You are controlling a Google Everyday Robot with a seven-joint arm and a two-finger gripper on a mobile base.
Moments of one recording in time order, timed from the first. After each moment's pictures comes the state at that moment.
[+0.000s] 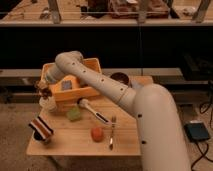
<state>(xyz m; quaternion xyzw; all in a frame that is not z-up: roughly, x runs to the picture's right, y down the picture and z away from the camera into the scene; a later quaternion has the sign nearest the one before) -0.328 -0.037 0.773 0.31 -0.34 -0.83 0.33</state>
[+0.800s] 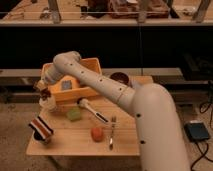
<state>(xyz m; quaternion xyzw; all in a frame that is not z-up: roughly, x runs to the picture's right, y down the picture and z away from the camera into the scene) -0.336 -0.033 0.770 0.30 -0.34 -0.83 0.33</state>
